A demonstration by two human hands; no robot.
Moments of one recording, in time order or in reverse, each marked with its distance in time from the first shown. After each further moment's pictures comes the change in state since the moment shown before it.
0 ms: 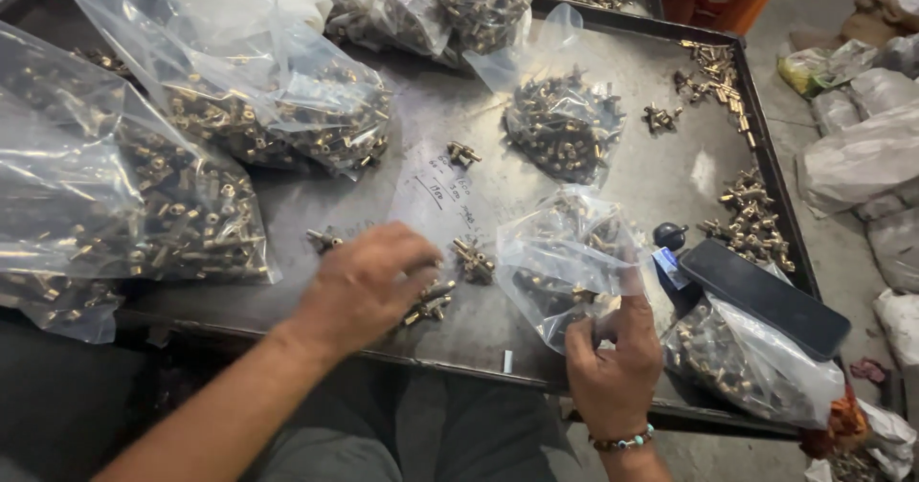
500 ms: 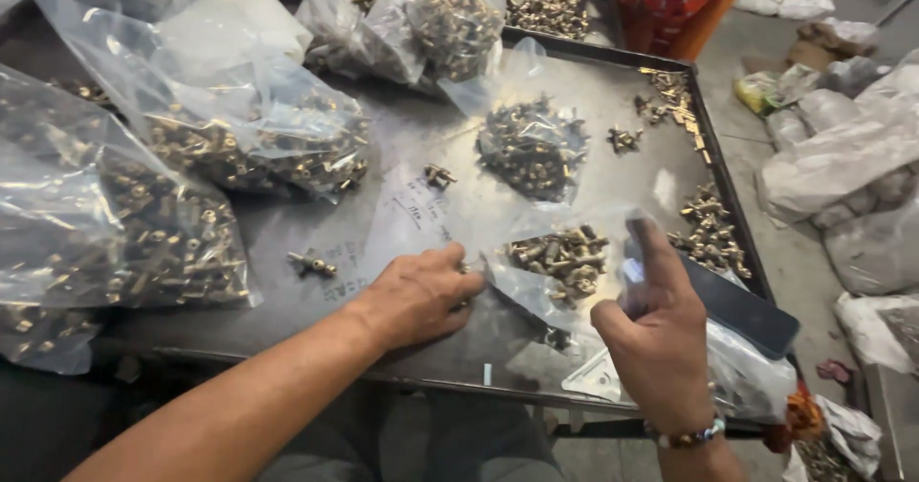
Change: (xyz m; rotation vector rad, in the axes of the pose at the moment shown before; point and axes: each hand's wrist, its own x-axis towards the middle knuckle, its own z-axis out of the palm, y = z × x) left_hand 0.048 0.000 0.059 0.205 -0.253 0.339; right_hand 0.071 -0.034 -0.057 0.385 -0.201 0.185
